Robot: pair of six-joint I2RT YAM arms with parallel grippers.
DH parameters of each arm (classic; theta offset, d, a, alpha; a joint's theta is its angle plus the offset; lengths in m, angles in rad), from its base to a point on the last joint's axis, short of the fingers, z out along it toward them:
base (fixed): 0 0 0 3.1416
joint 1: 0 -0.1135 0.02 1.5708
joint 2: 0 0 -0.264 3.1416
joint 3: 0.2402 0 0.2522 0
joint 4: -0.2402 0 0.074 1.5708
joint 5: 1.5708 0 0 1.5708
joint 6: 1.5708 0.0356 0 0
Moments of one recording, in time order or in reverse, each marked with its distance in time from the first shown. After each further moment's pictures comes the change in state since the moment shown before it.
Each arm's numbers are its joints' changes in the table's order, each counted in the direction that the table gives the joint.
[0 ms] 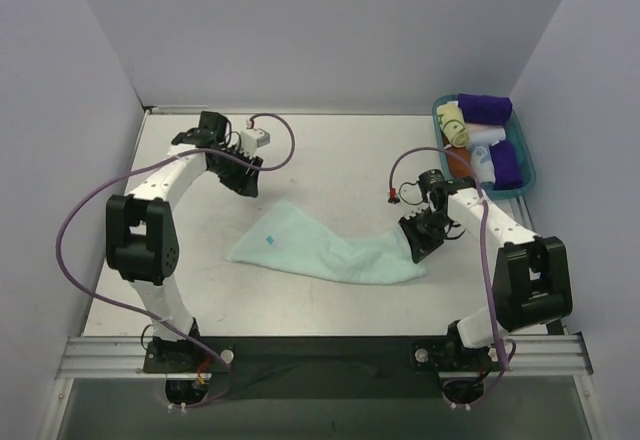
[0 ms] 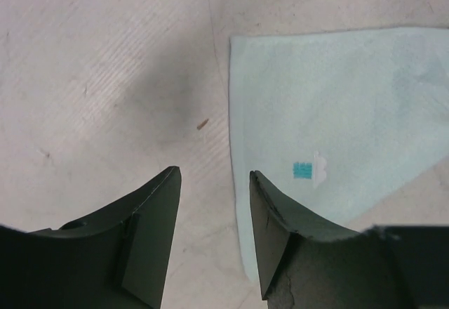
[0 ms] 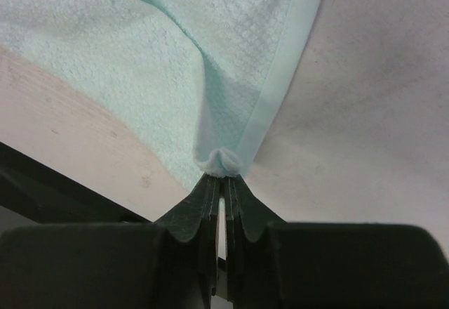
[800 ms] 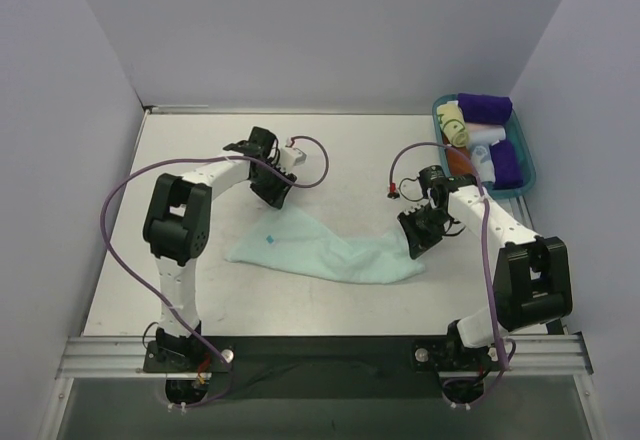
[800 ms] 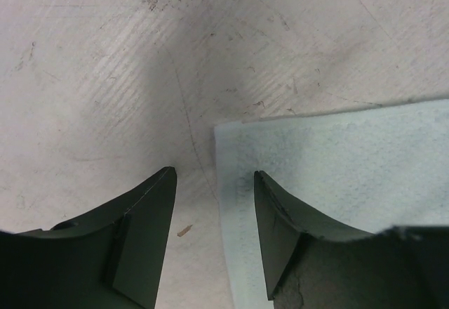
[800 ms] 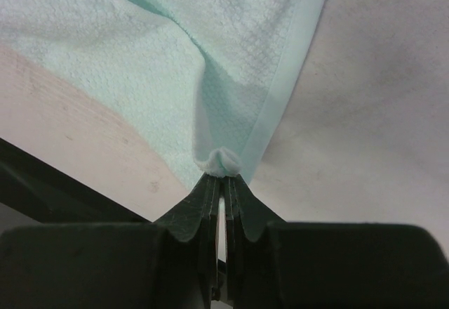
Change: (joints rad) left arm 0.201 0.253 0.048 0.172 -0.214 -0.060; right arm 0.000 0.000 0.029 0.000 -0.027 0.014
